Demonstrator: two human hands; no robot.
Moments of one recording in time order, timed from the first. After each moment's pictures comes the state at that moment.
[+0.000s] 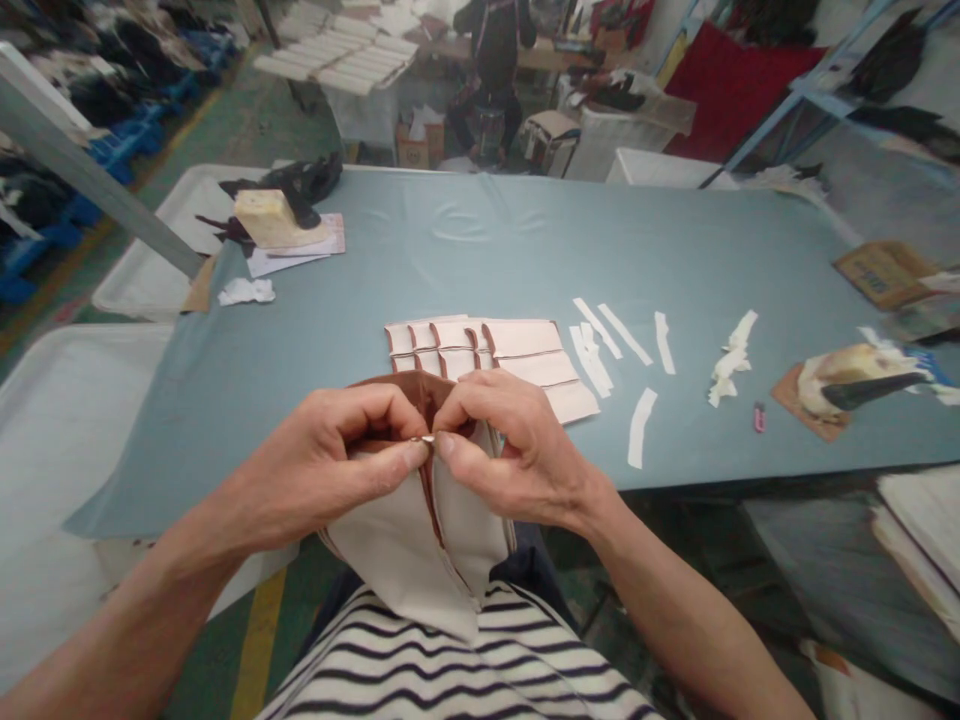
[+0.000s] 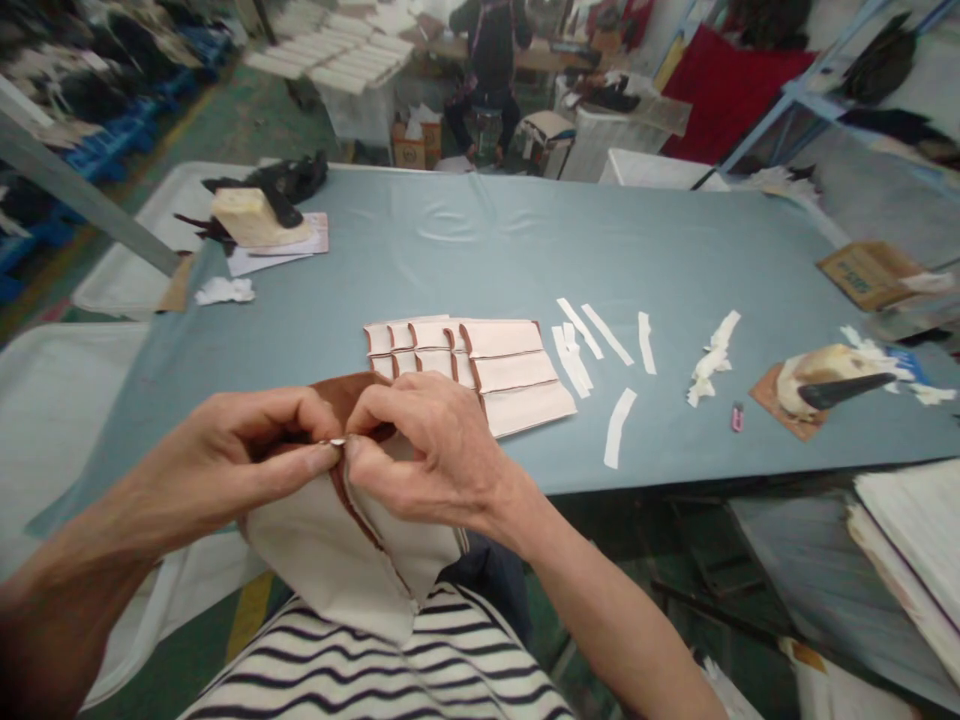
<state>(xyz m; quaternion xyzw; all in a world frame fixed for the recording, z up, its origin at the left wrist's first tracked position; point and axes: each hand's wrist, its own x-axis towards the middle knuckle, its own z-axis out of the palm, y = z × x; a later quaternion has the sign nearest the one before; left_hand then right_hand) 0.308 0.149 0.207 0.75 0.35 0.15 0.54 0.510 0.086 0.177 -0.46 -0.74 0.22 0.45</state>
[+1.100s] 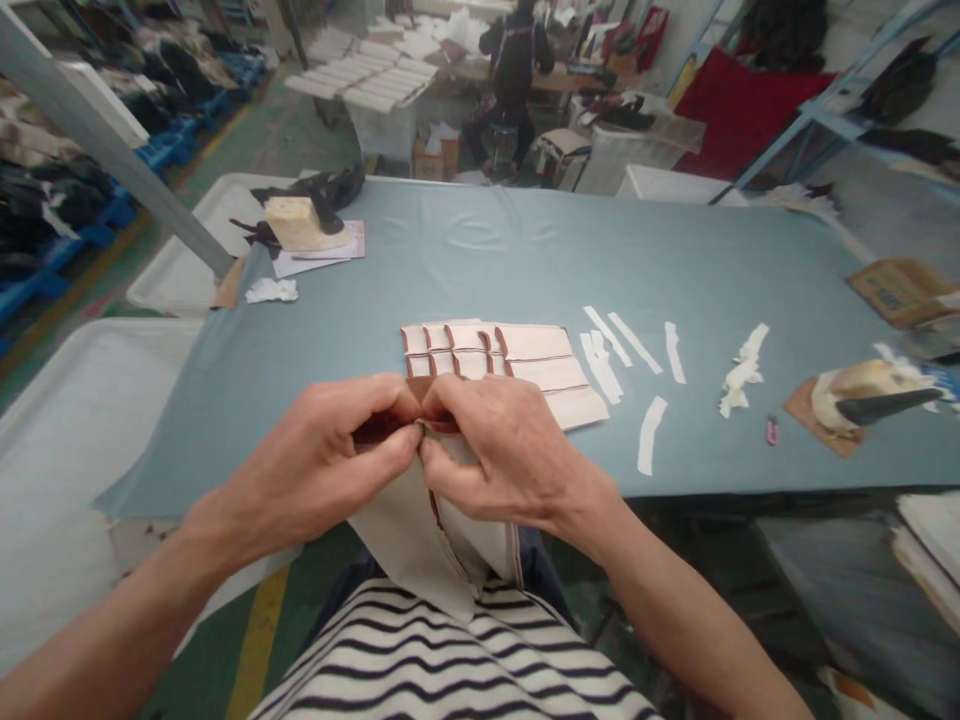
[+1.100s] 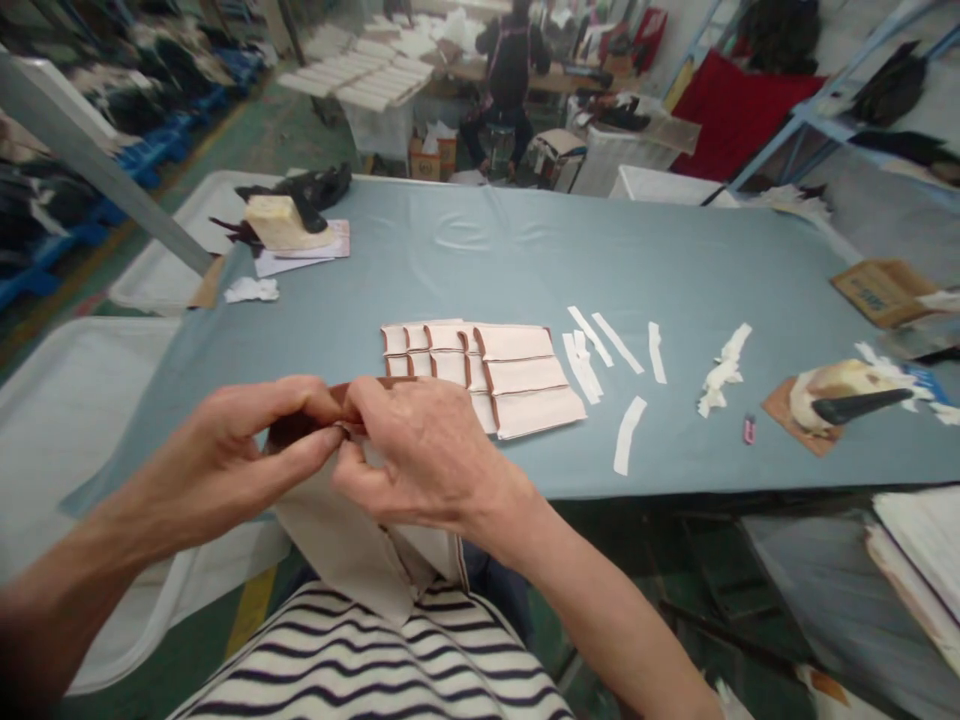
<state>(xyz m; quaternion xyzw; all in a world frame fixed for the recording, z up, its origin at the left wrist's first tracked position) 0.284 0.137 0.209 0.85 0.32 0.21 0.36 0.479 0.082 0.190 -0.50 -0.81 0.12 0.28</state>
